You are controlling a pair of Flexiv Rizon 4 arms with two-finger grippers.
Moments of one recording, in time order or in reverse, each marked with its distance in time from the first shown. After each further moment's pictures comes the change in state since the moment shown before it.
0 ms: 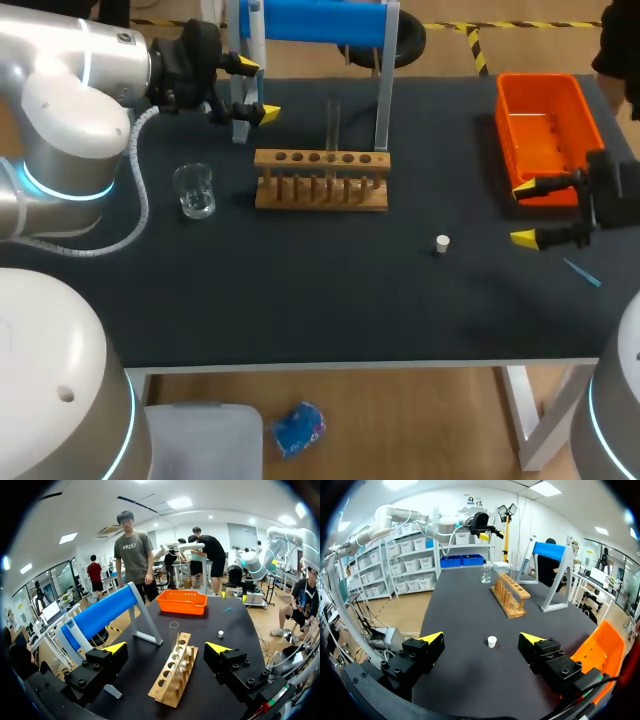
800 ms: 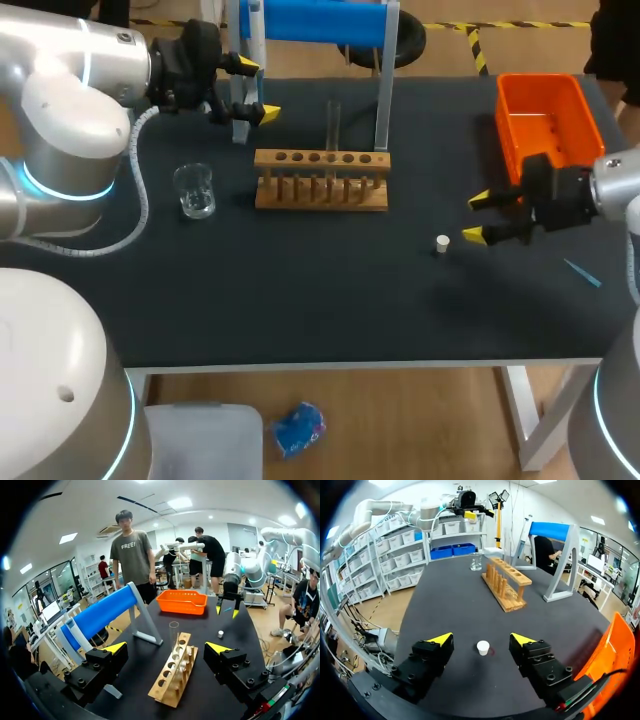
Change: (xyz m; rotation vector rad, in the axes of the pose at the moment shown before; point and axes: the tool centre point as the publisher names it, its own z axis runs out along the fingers) left arm 0.000 0.000 0.000 0.000 0.000 0.000; right arm -0.021 -0.016 0.075 0.086 -0.044 0.067
